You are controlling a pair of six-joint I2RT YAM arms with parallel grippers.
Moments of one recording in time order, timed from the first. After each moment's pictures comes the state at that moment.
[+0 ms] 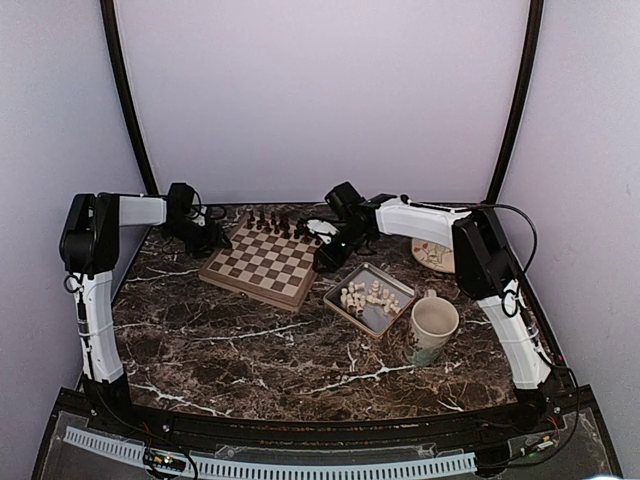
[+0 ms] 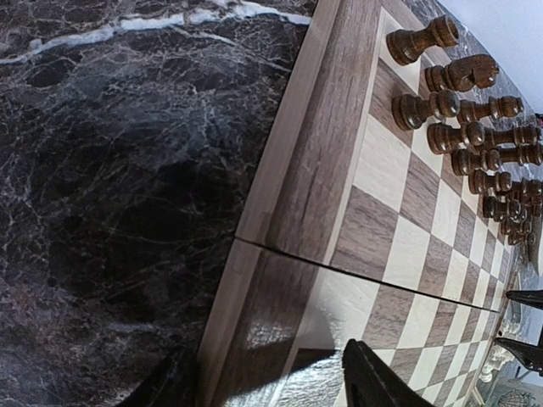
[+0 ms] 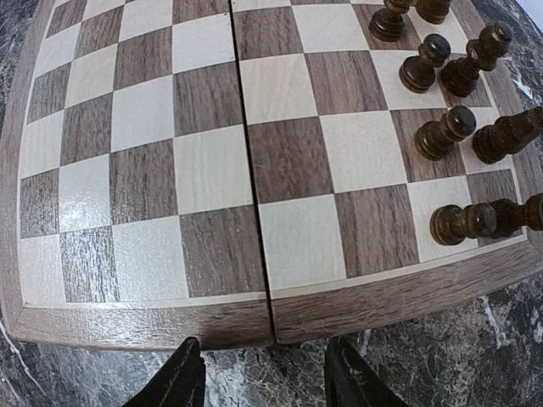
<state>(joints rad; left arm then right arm) -0.08 2.16 1.56 -0.47 0.43 -0.32 0.70 2.44 2.10 -0.68 -0.25 -0.31</state>
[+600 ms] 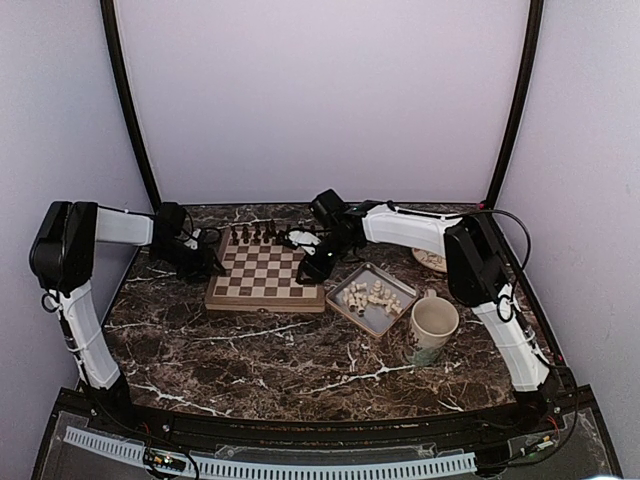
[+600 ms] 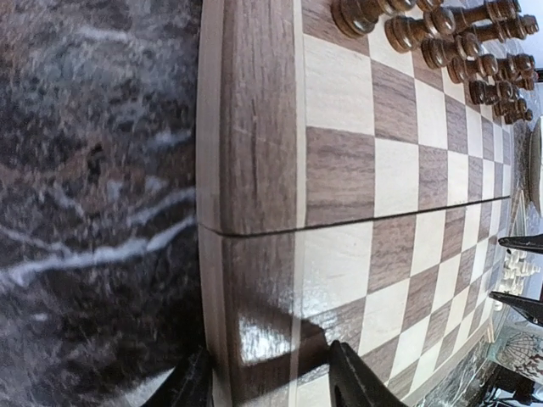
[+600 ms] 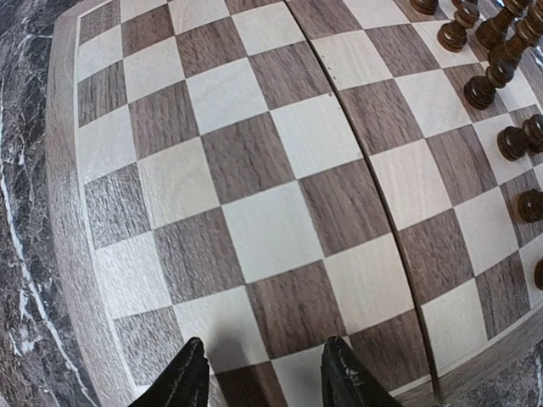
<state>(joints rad) -0.10 1.91 1.18 -0.41 0.46 -0.31 0.77 2.47 2.13 -0.69 -0.35 -0.39</state>
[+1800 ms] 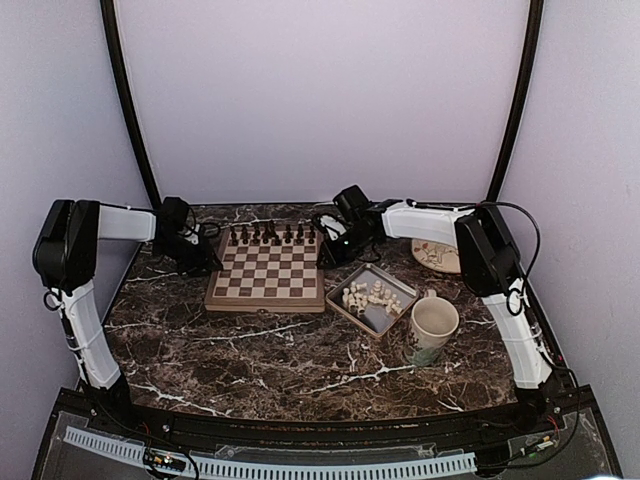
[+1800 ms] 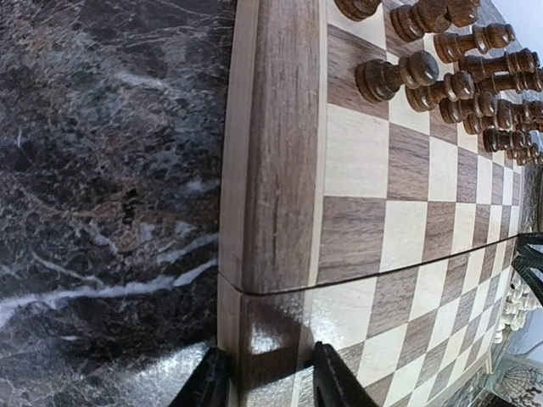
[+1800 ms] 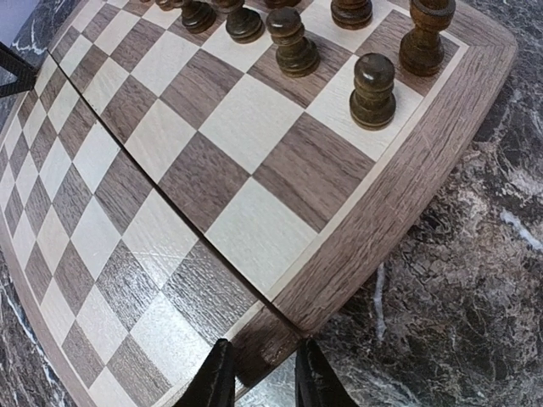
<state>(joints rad) -0.12 1.92 1.22 -0.43 0.38 -0.38 0.68 2.41 1.99 -0.55 -0.33 0.09</state>
